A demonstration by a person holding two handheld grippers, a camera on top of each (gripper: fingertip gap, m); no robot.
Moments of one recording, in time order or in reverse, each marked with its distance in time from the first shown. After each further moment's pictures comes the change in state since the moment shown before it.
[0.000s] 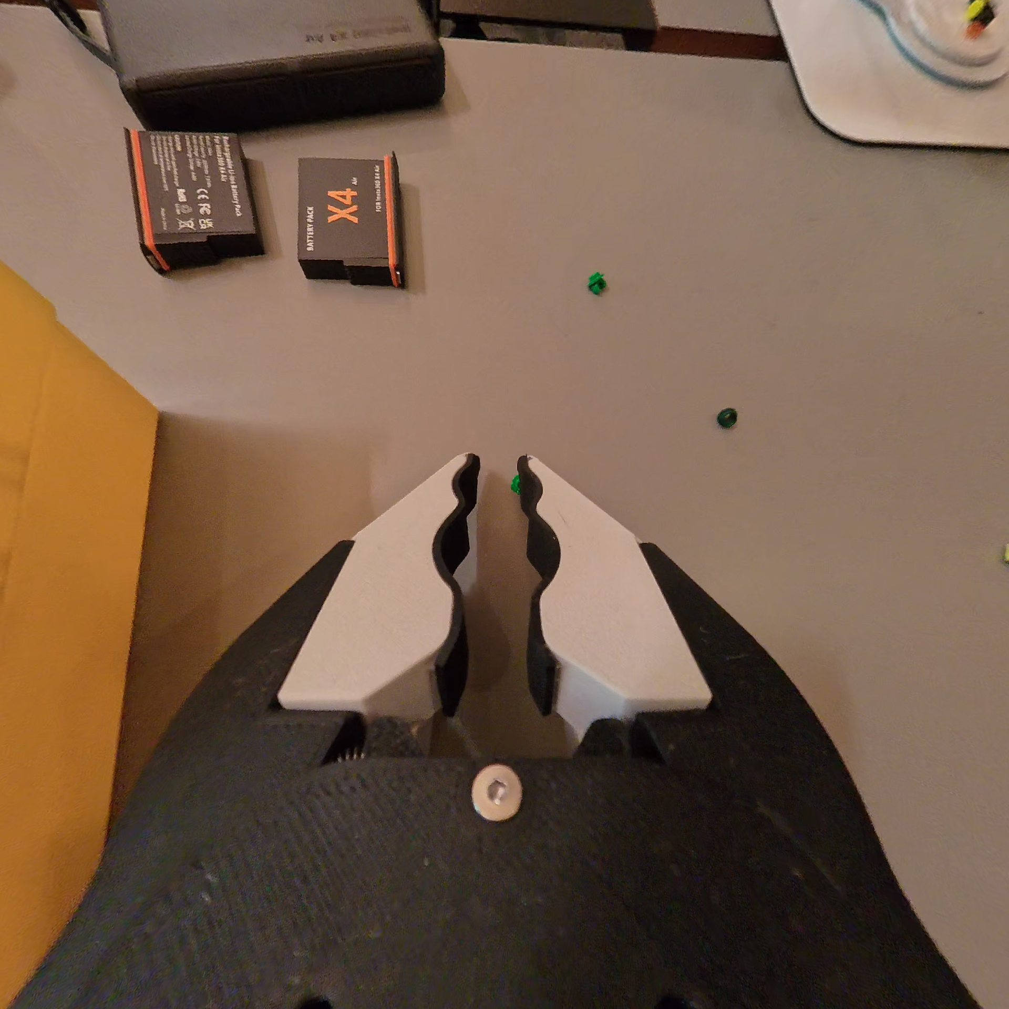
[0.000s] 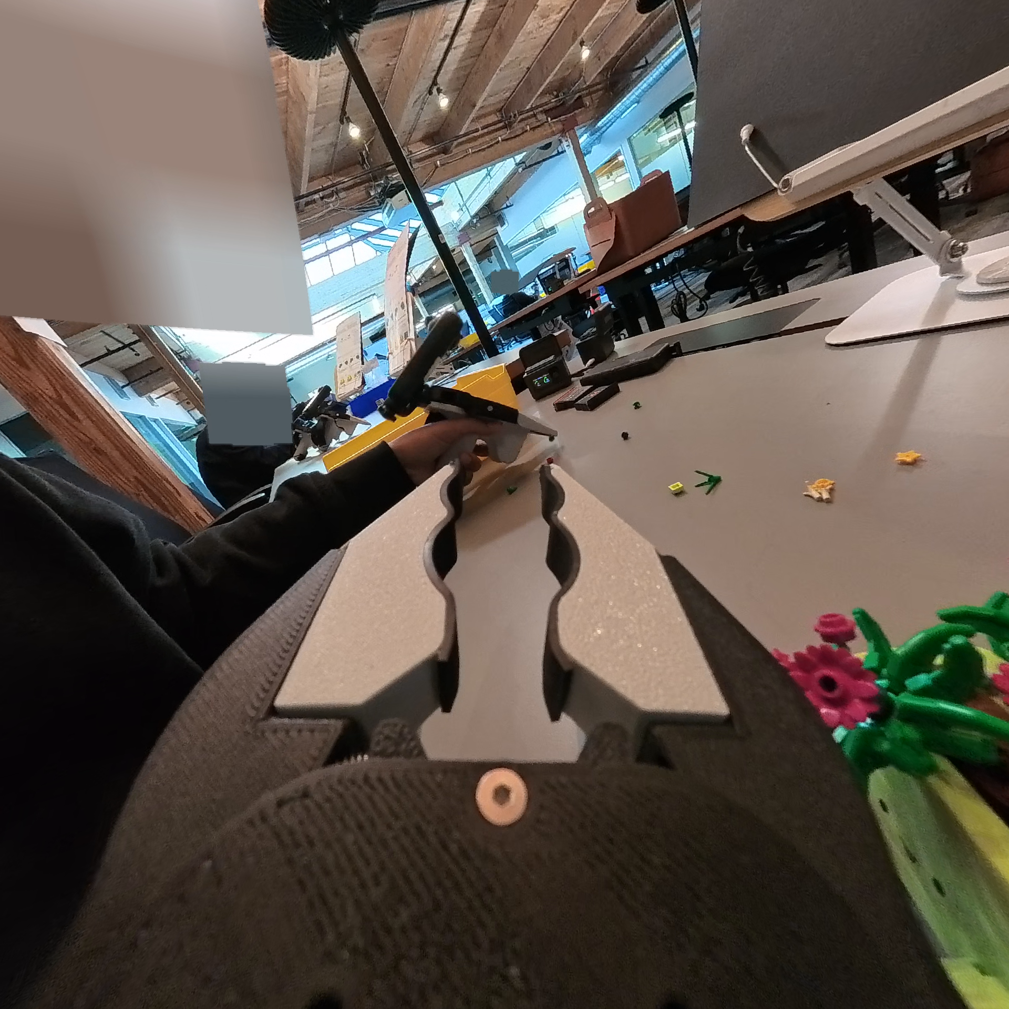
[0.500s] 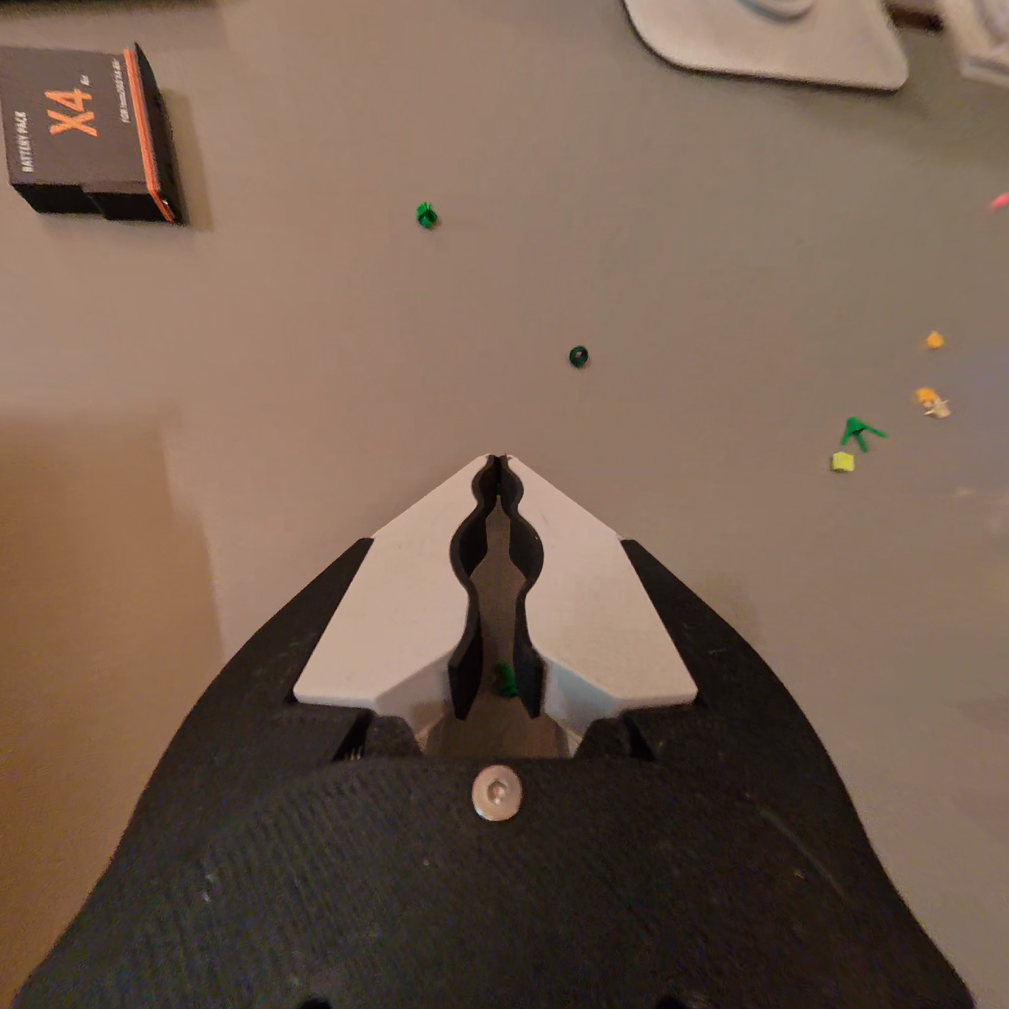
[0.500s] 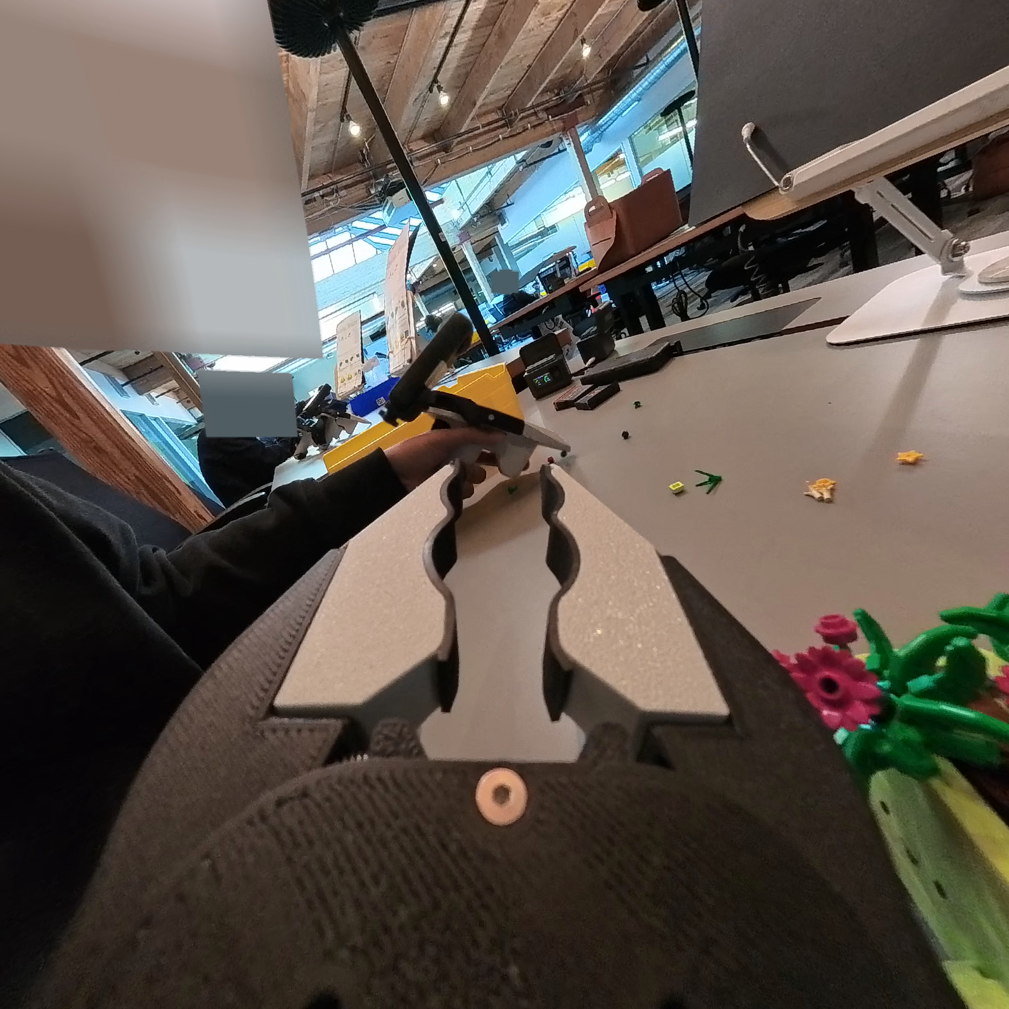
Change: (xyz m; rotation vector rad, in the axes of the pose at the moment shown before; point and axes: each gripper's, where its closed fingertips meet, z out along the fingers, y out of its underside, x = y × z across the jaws) left arm 0.057 0.021 -0.002 -0.070 0.211 0.016; right arm 0.000 0.000 0.000 -0.002 -0.001 0.000
